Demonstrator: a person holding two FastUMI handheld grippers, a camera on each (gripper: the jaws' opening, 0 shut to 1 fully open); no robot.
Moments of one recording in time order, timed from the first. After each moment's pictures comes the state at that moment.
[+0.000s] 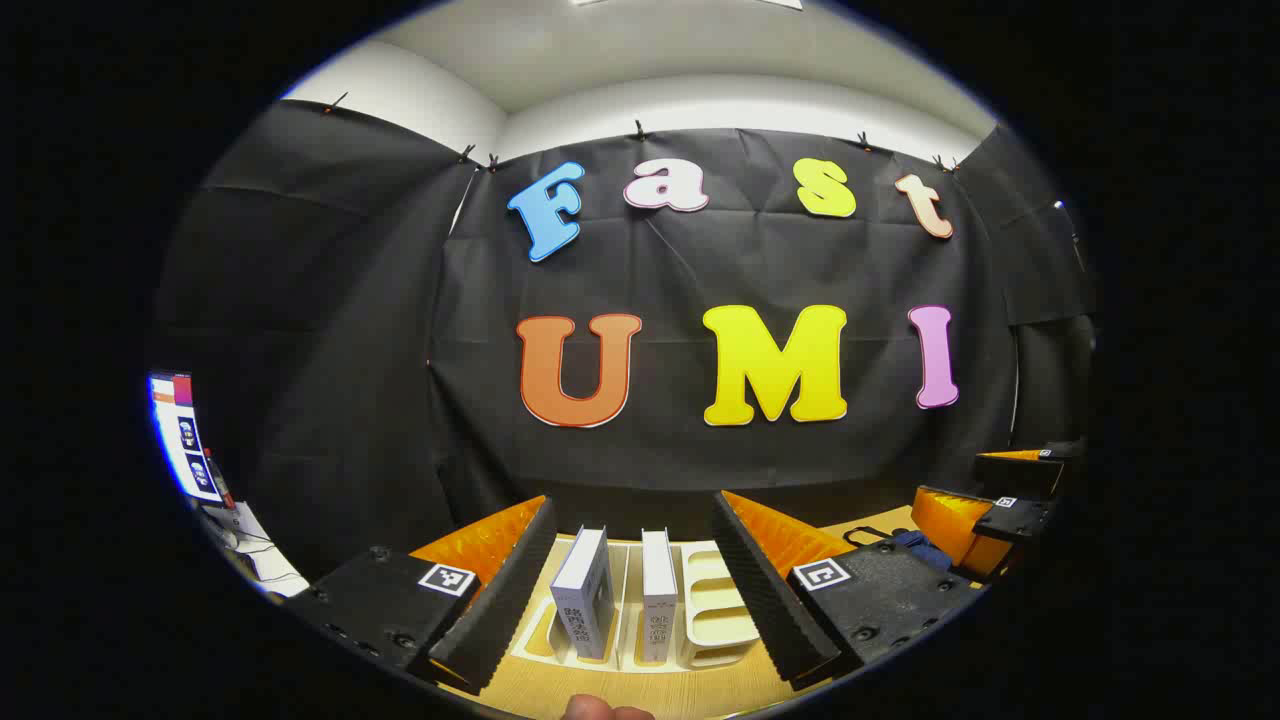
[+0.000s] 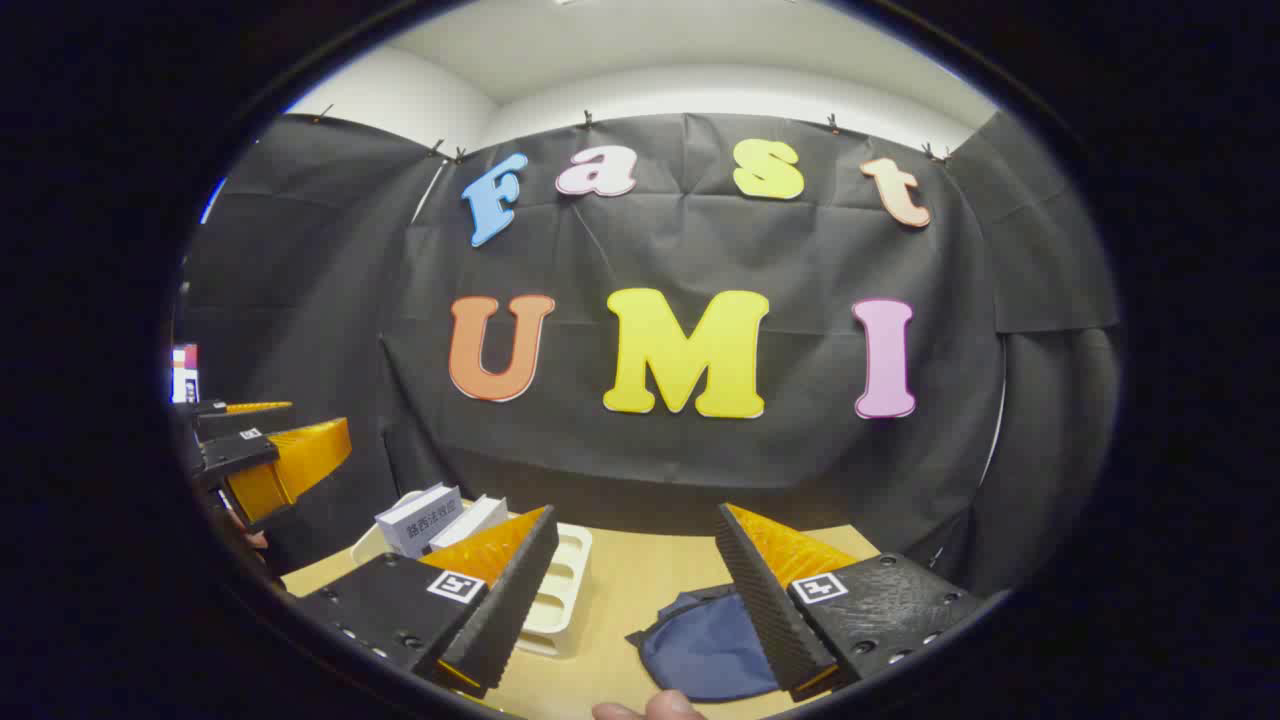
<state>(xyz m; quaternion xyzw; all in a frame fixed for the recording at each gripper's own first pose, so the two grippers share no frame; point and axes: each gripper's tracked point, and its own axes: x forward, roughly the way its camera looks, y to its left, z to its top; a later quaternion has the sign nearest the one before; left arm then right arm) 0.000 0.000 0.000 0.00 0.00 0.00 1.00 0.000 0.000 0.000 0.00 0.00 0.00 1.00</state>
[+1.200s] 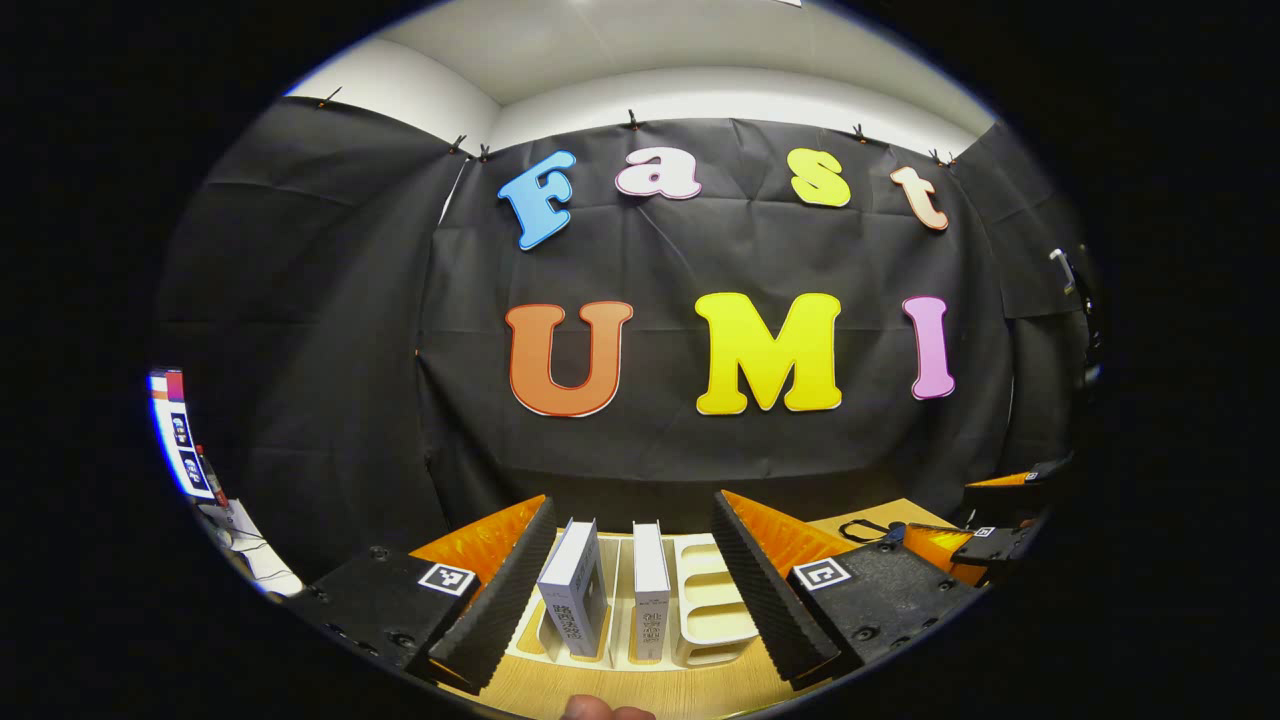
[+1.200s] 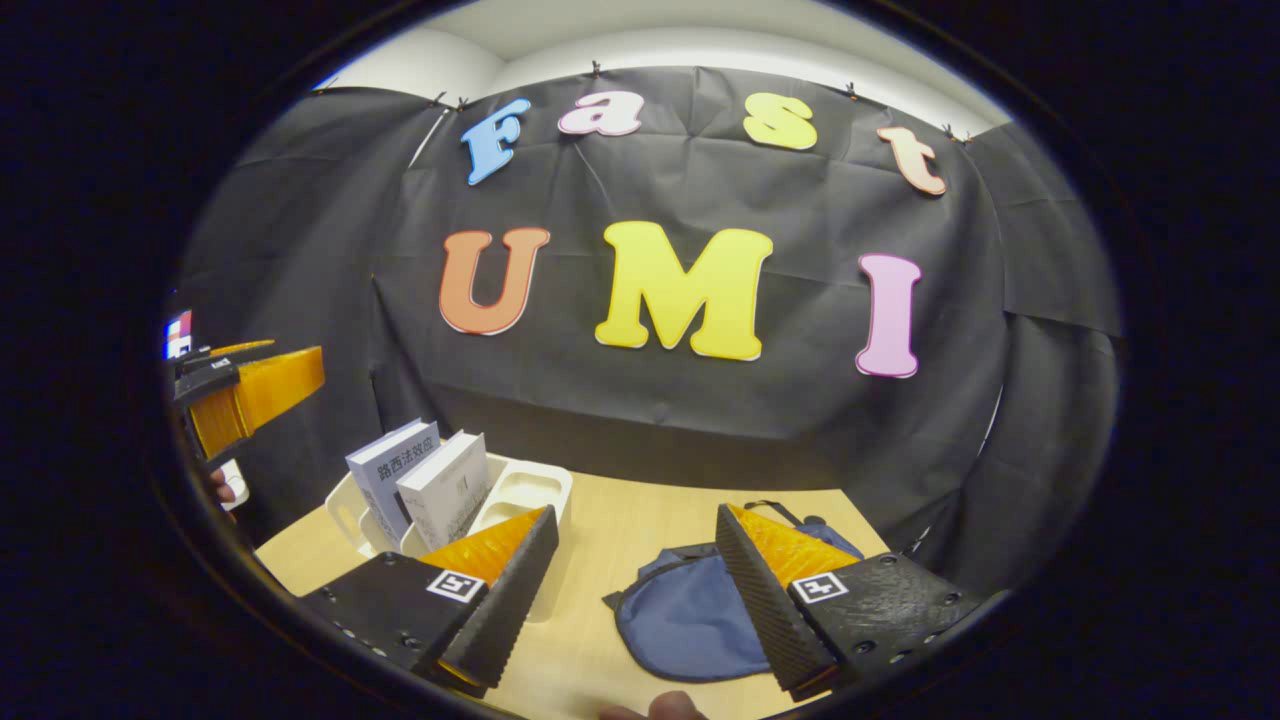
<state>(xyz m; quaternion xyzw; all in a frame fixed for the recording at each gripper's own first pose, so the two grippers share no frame) 0.008 -0.008 -0.007 0.00 0.01 -0.01 1.00 0.015 -0.022 -0.056 -0.03 0.10 -0.01 0.99</state>
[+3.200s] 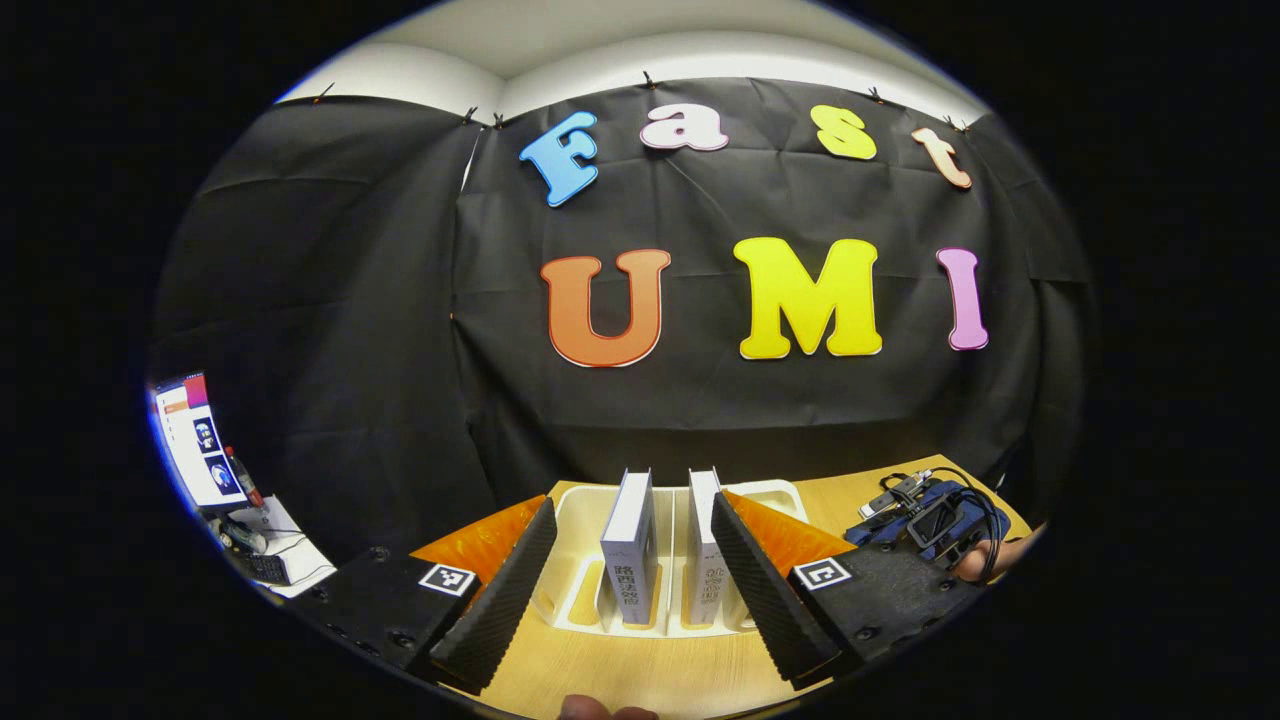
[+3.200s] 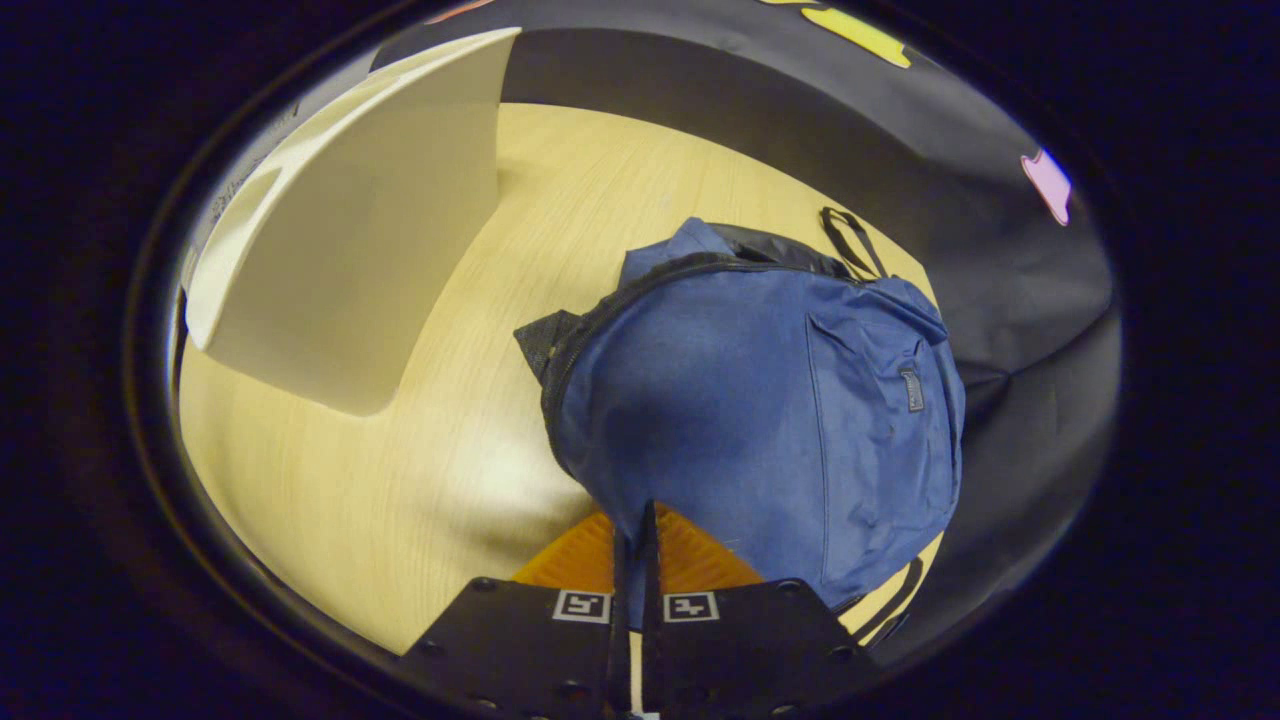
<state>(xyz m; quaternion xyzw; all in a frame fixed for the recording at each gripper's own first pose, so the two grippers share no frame) -0.004 0.037 -0.050 0.02 0.10 0.03 0.99 0.083 -0.070 -0.334 -0.13 0.55 -0.03 0.82</state>
